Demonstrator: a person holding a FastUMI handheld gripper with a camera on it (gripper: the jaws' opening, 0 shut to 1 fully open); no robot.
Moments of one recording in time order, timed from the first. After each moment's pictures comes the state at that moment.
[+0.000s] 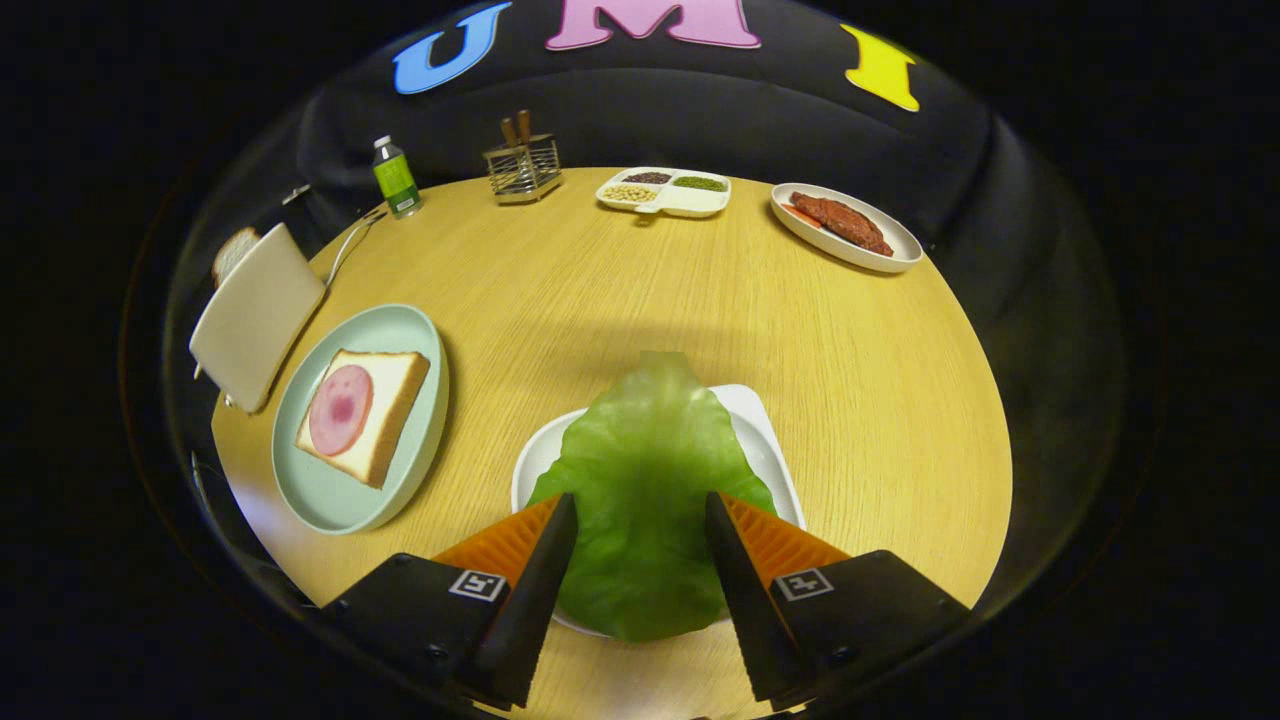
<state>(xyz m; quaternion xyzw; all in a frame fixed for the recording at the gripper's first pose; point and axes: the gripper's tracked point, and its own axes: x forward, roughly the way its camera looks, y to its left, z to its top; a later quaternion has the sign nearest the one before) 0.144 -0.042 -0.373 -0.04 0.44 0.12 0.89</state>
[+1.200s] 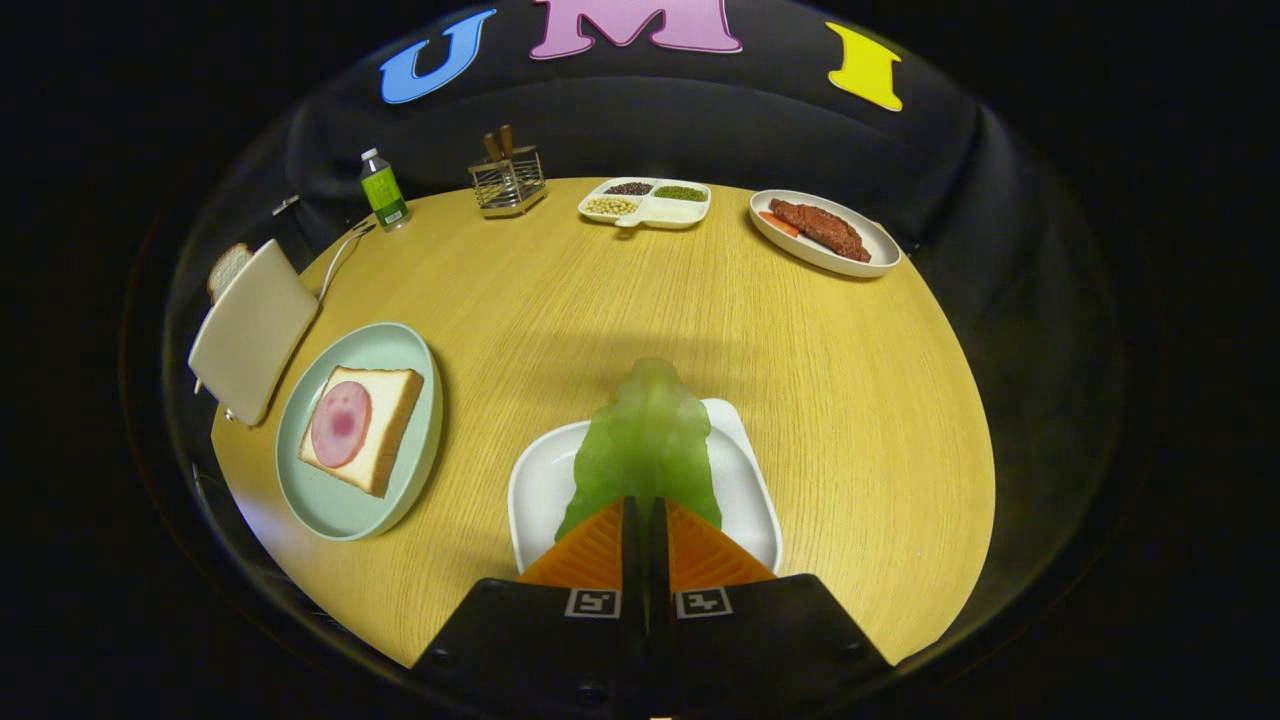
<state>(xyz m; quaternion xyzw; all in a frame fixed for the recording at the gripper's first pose) 0.142 -0.046 -0.352 -0.05 0.43 0.11 0.89</state>
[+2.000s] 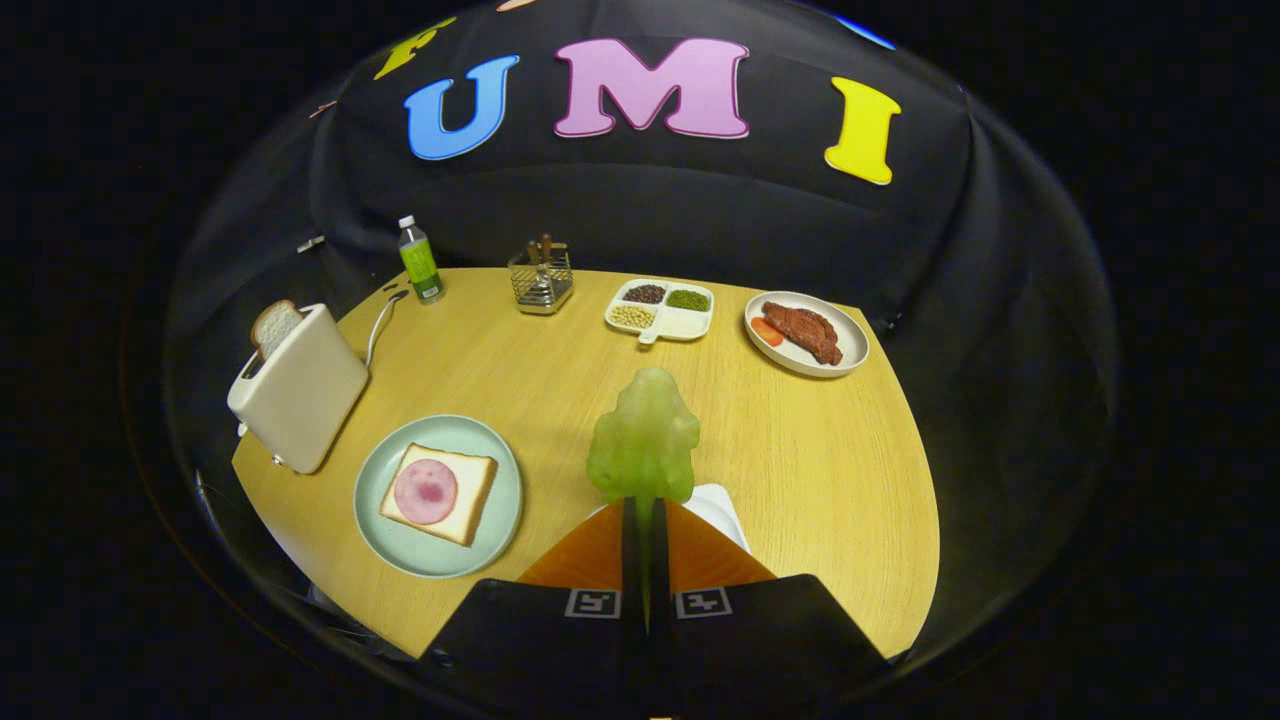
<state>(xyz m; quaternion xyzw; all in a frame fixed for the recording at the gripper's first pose) 0.140 -0.013 -0.236 -0.04 0.34 0.13 0.93</state>
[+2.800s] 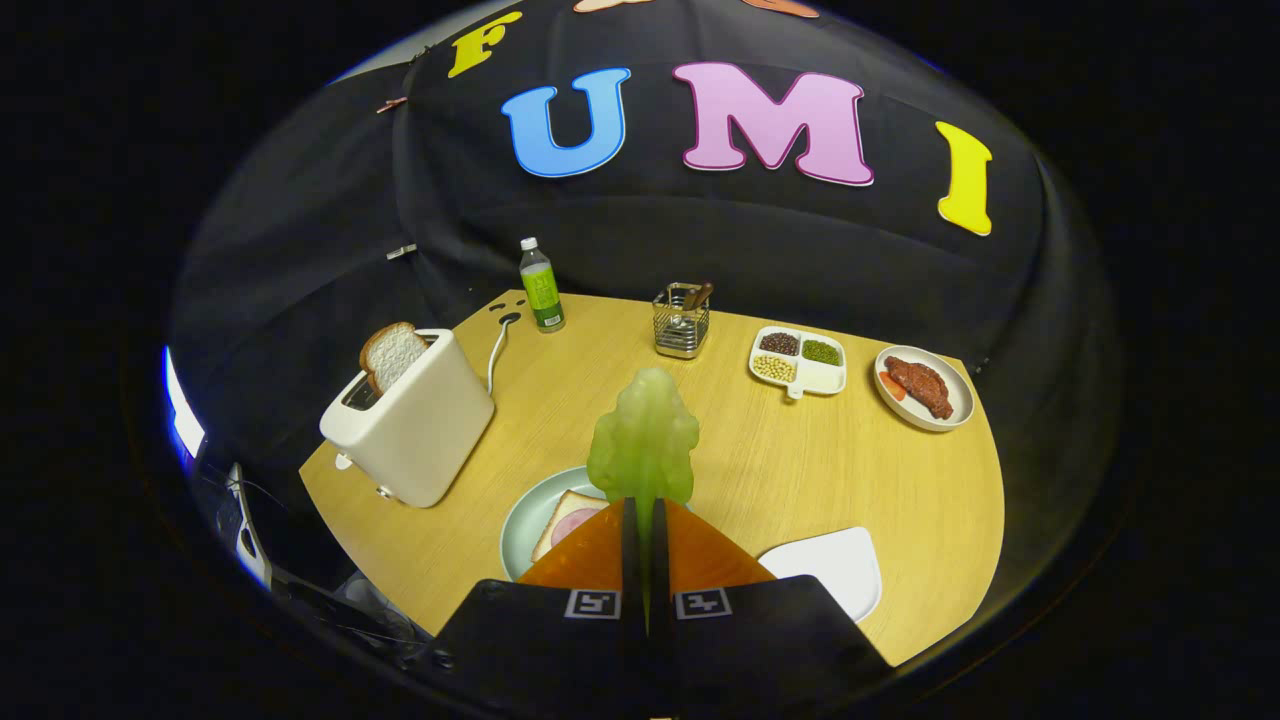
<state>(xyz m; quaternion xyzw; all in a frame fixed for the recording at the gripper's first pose) 0.118 0.129 -0.200 -0.02 0.32 0.23 0.92</state>
